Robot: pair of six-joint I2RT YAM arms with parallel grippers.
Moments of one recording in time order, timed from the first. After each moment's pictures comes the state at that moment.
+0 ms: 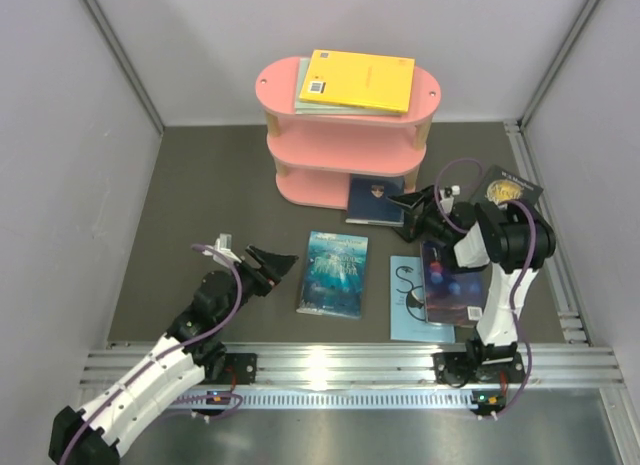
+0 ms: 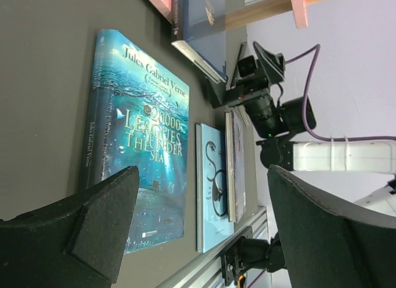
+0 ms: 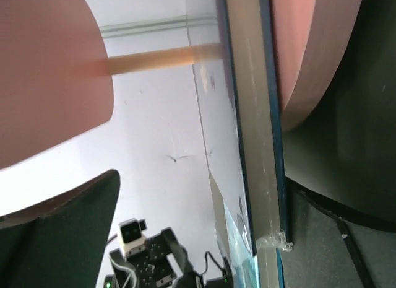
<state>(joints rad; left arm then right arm) -0.61 0.43 0.14 0.11 -0.02 -1.17 0.11 2.03 0.57 1.30 -0.66 1.50</state>
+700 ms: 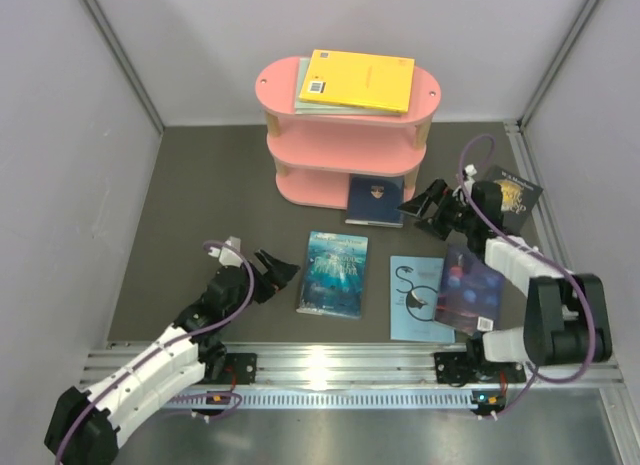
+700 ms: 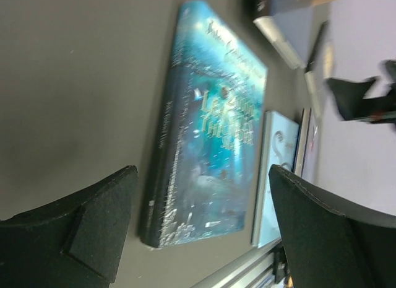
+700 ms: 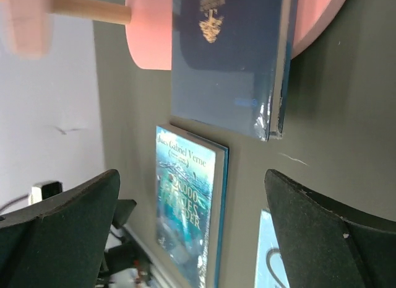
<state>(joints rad) -0.61 0.56 0.15 0.02 -0.06 -1.11 0.06 1.40 0.61 0.24 -0.63 0.83</state>
